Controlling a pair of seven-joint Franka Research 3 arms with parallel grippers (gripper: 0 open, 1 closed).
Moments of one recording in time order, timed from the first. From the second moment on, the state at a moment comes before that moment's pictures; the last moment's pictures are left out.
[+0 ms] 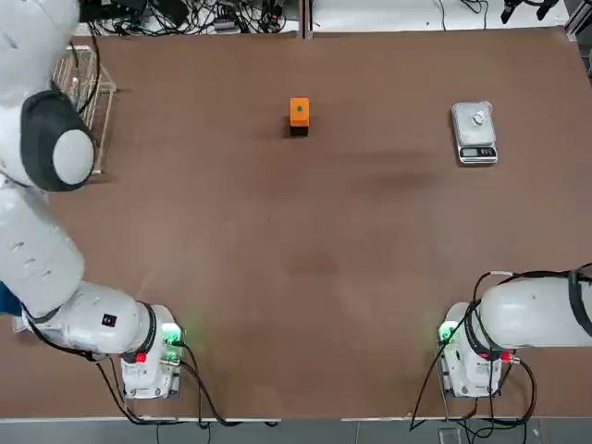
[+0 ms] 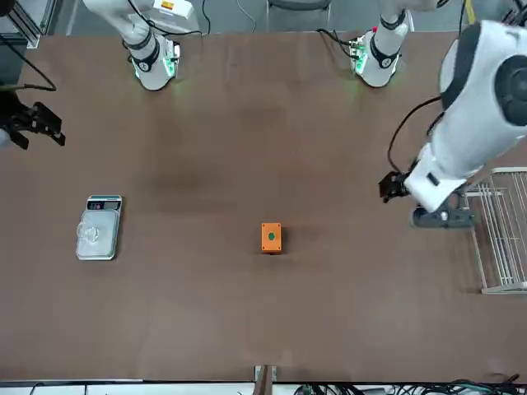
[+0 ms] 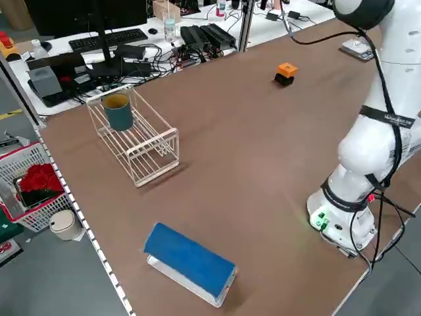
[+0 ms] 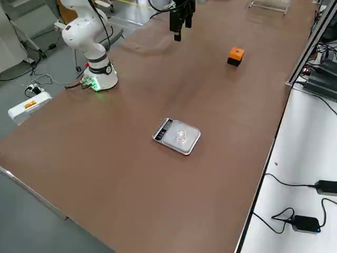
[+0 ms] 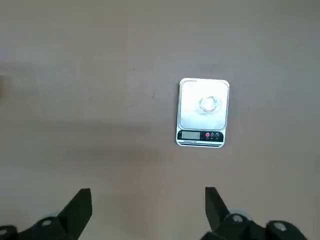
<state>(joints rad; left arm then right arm) -0.16 0.30 -0.13 -1.28 0.06 1.56 -0.22 0.05 -0.08 -0.09 -1.66 0.01 1.60 -0.10</state>
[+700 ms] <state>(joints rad) 0.02 0.10 -0.17 -1.44 0.02 1.48 -0.06 0.05 -0.08 -0.09 -1.66 0.01 1.60 -0.10</state>
